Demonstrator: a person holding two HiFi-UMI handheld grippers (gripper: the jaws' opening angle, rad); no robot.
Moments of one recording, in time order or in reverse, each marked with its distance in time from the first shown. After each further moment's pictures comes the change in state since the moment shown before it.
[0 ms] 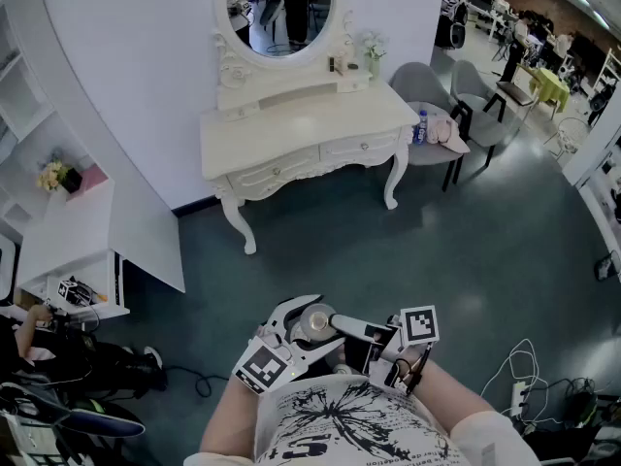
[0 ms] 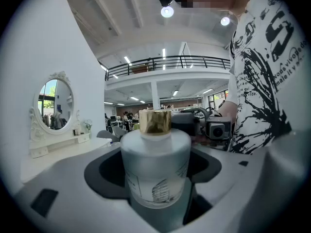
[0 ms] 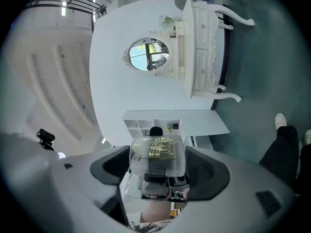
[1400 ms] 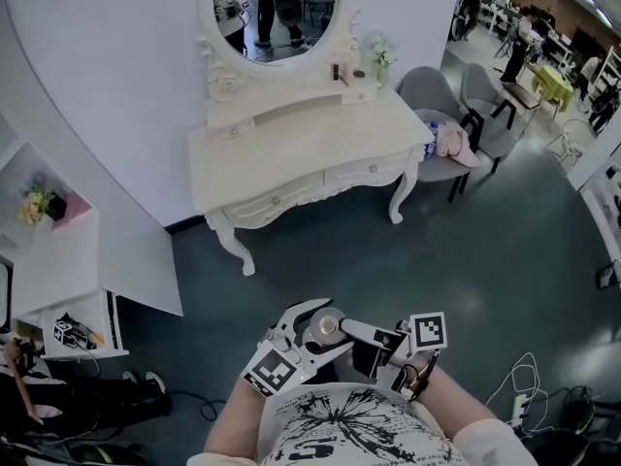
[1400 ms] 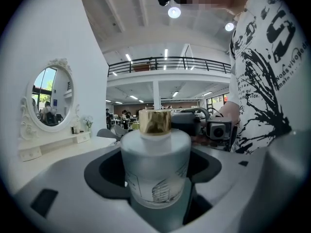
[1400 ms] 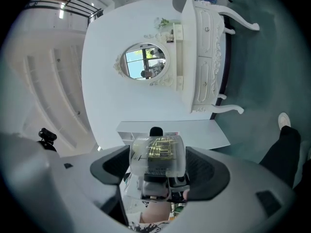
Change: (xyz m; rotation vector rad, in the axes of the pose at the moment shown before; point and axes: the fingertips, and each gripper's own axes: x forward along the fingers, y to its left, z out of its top) left arm 0.068 0.160 -0.016 -0.029 -0.006 -0.053; right arm 0.065 -0.028 0.159 0.018 -0.060 -0.031
